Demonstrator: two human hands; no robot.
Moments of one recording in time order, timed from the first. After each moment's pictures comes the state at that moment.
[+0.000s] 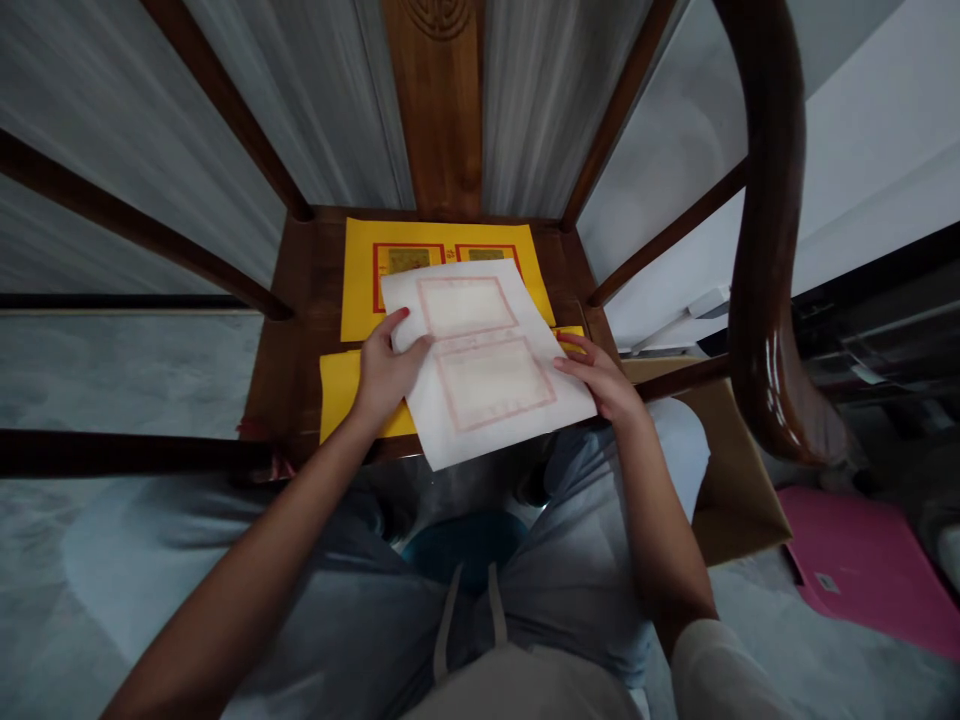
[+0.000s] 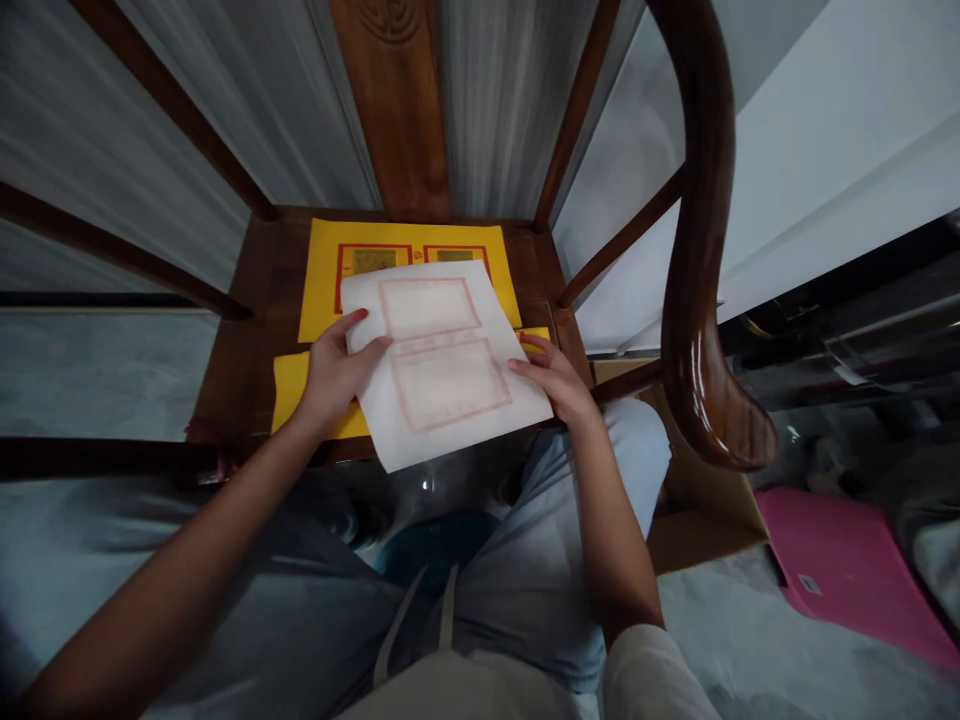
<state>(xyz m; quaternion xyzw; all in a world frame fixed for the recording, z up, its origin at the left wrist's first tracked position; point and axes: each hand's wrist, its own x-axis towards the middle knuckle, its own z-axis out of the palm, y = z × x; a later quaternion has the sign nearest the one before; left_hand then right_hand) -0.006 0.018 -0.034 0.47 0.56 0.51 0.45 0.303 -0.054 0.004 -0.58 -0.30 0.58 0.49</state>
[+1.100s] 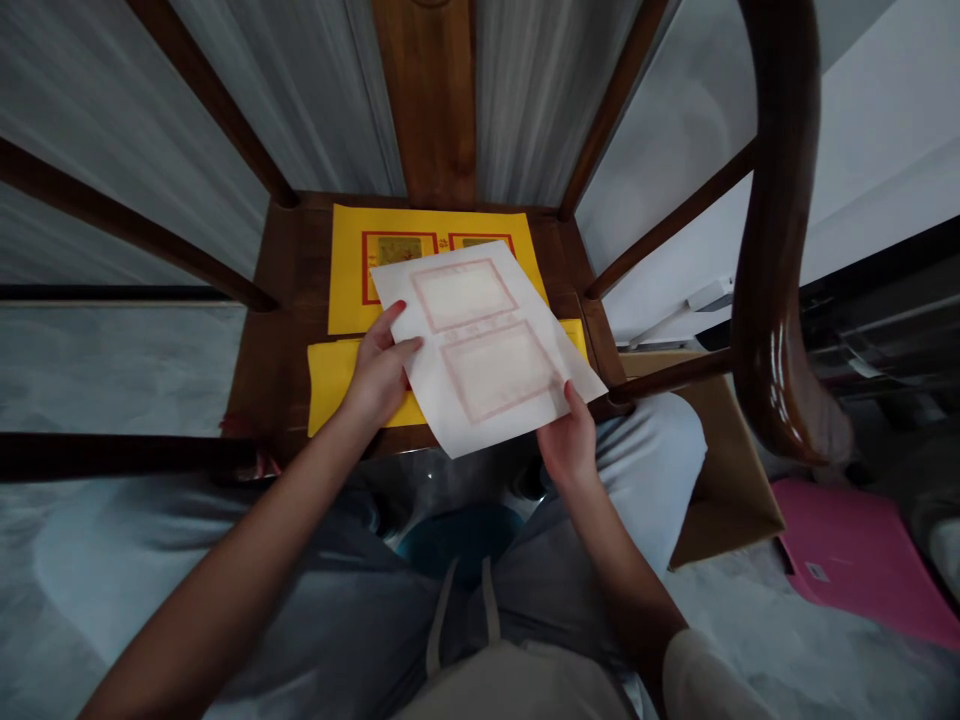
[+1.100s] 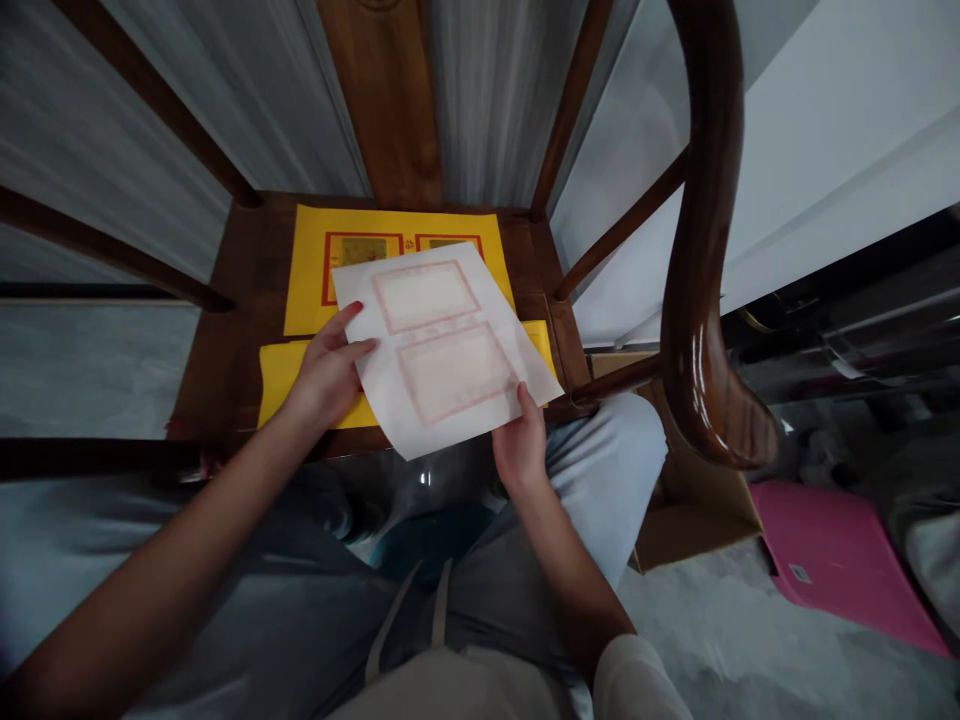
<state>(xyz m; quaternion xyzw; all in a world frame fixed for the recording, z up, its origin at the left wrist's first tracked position) 0.002 0.013 -0.036 0.36 0.50 0.52 0.59 0.213 -0.111 -0.015 -0.45 -0.08 0.53 0.72</state>
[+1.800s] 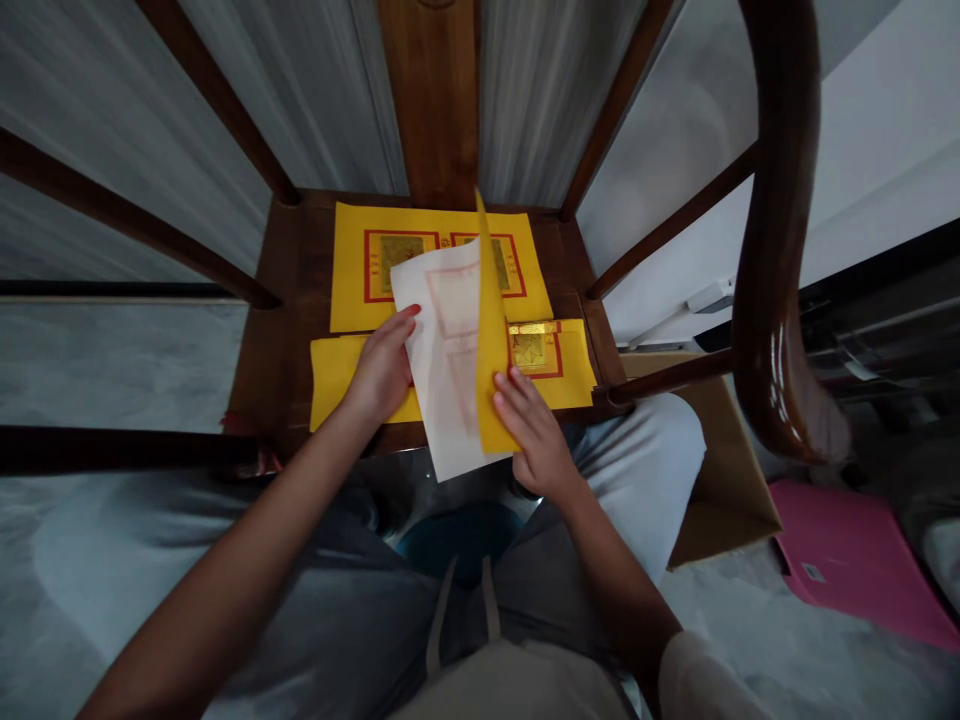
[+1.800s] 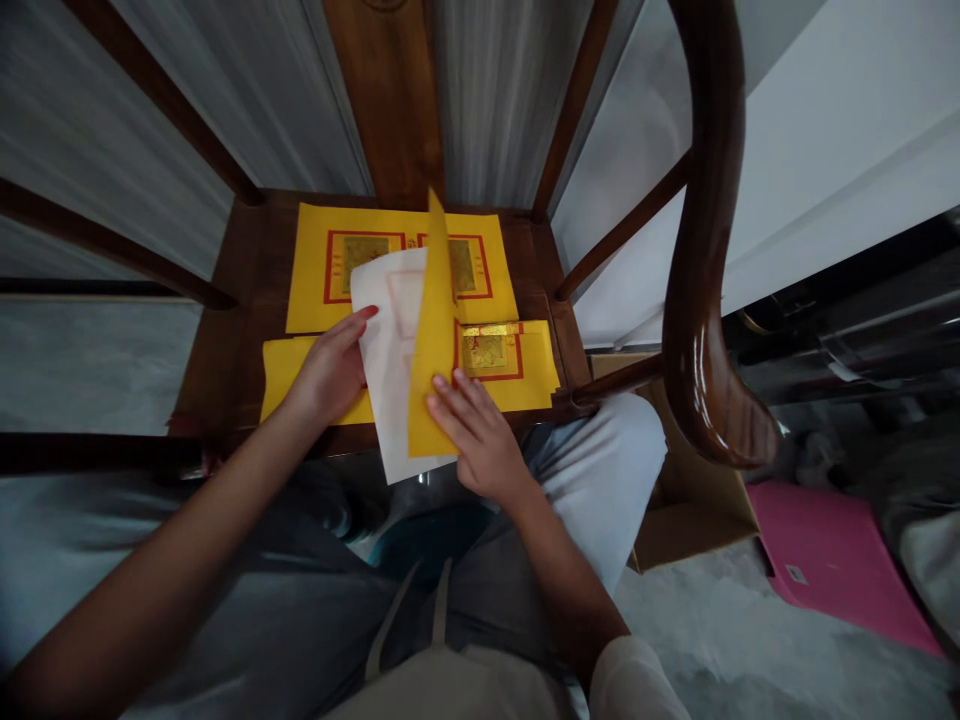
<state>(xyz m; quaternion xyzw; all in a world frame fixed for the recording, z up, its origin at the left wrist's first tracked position) 0.008 0.008 -0.007 0.28 0.48 0.50 0.66 0.222 -0.131 -0.025 -0.43 -0.81 0.11 0.38</state>
